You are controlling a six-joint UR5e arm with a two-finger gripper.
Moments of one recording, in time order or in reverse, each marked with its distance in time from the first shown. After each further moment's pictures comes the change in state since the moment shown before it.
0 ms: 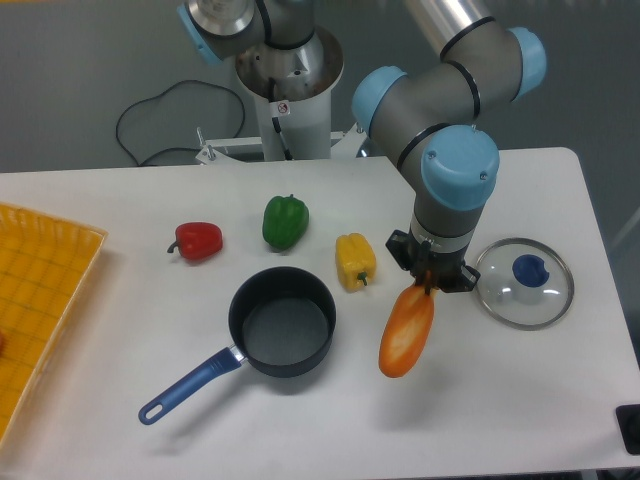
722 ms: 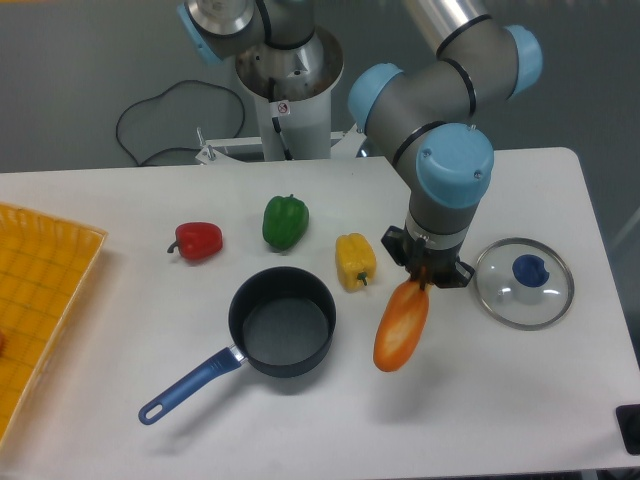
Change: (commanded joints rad) arm -0.011 0.073 -0.069 -0.069 0.043 0.000
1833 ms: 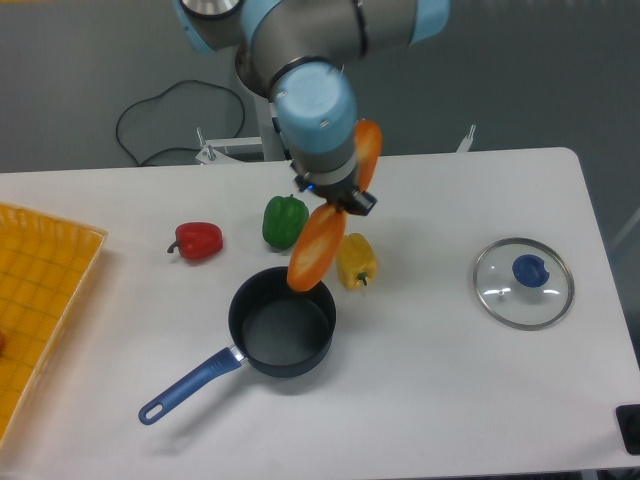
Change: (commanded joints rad) arm -0.233 0.092 -0.094 -0.180 0.176 -0.213
